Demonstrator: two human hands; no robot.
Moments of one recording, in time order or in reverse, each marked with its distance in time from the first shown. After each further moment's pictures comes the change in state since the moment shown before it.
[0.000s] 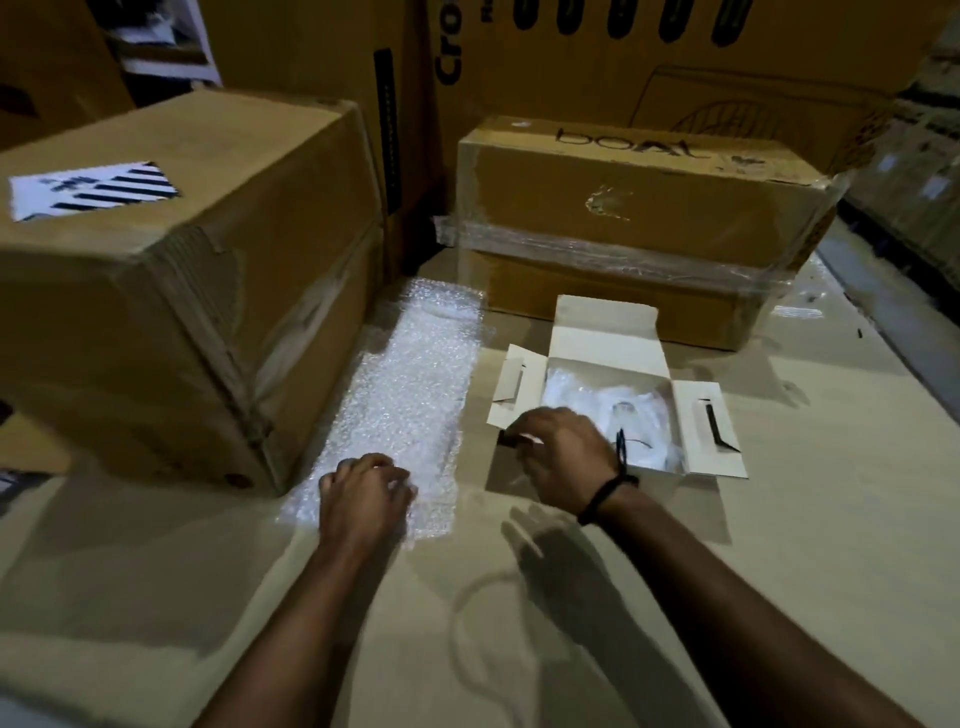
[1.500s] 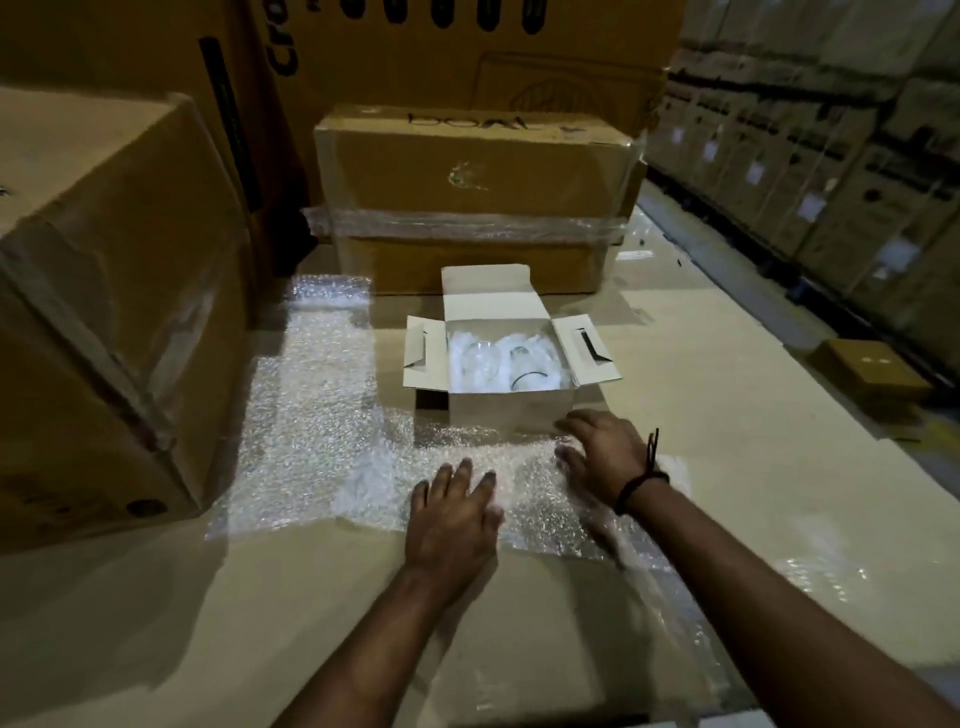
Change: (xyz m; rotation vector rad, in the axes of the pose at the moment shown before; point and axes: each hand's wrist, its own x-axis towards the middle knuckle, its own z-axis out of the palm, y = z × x) left_hand -0.096 0.098 0.040 0.079 -0.304 0.590; right_hand -0.132 0.065 0.004 -0.329 0.068 0.429
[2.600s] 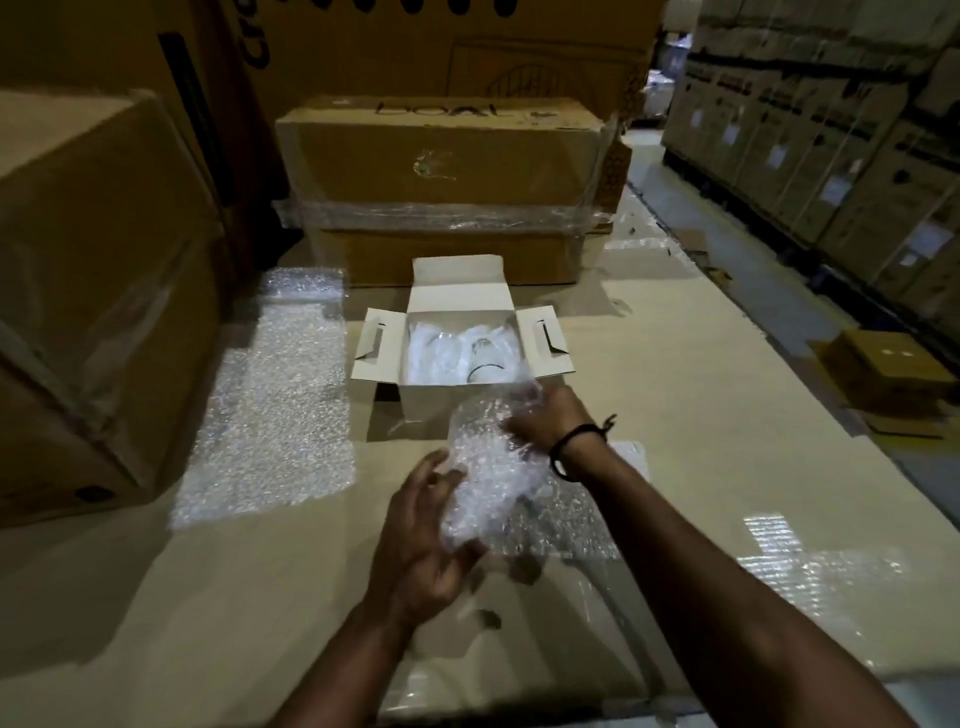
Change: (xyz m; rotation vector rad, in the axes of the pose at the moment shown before) left_hand -0.029 0.048 -0.004 -0.496 0.569 0.299; right_hand 0.023 0.000 -0.030 0.930 -0.172 0.474
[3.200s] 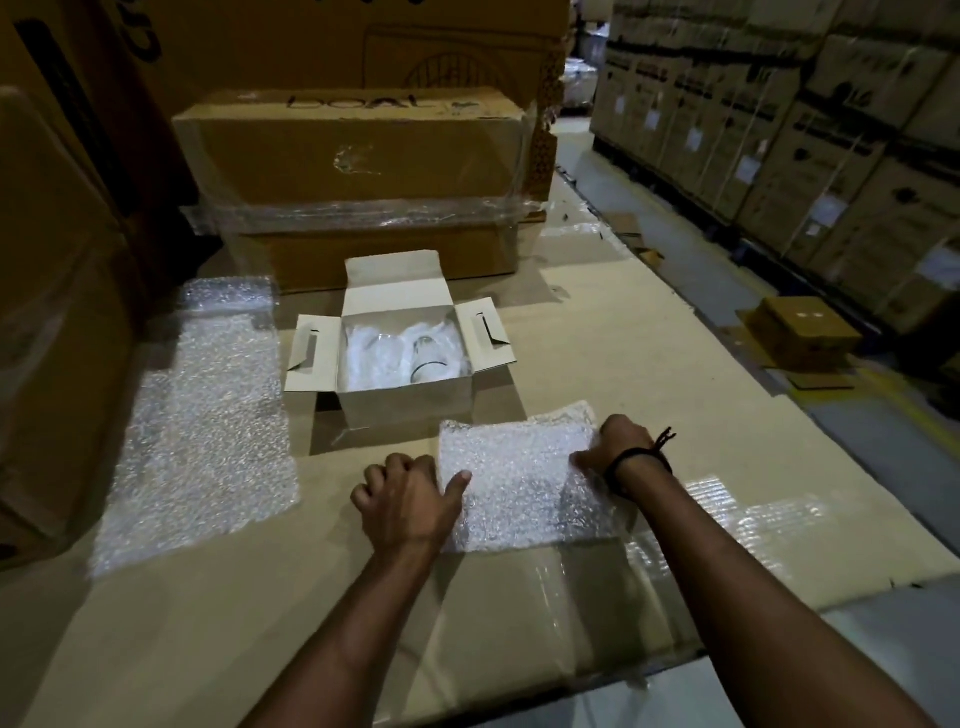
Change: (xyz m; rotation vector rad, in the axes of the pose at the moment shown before) left_hand 0.057 0.018 0.052 0.609 -0.386 -0.619; right_hand -0.020 0.085 -0.094 -0.565 0.179 0.379
